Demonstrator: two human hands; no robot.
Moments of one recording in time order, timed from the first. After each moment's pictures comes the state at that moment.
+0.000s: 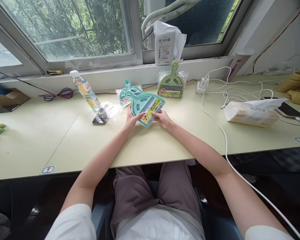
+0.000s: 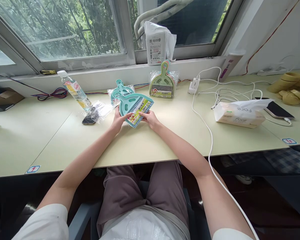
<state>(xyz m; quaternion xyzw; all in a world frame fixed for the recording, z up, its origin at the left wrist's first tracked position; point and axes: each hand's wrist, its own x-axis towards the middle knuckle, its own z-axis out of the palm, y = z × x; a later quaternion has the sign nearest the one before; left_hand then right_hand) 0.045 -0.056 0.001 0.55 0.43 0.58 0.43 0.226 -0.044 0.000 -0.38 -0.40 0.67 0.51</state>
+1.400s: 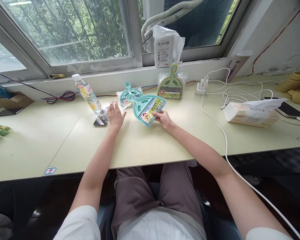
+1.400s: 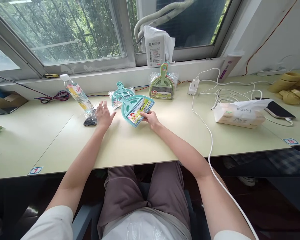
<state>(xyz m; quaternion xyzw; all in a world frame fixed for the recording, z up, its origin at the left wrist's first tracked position) -0.026 -0.038 0.016 0.63 0.62 0.46 0.01 0.229 -0.042 0.001 -0.37 -0.39 0.65 0.54</state>
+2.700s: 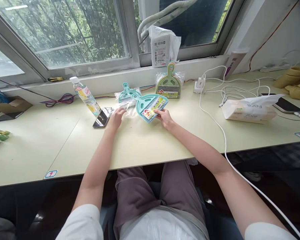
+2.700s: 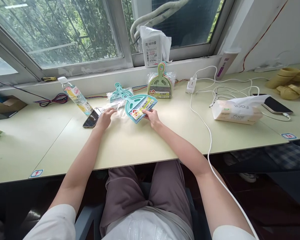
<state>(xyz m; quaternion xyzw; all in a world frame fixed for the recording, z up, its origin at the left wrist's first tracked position) -0.054 -0.029 0.009 0.80 0.56 0.22 -0.05 0.235 -0.038 0.005 -0.40 -0.34 0.62 0.58</state>
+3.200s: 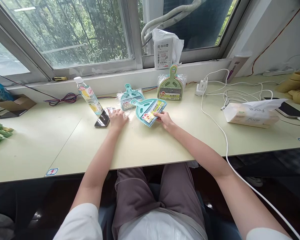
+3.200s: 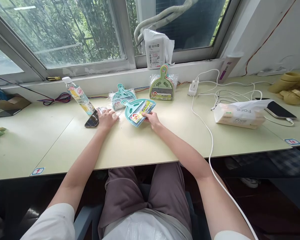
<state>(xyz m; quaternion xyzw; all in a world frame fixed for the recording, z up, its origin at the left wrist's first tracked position) -0.038 -0.026 0.000 0.70 0.67 0.19 -0.14 0.231 -0.043 0.007 -0.42 -0.36 0.64 0.54</state>
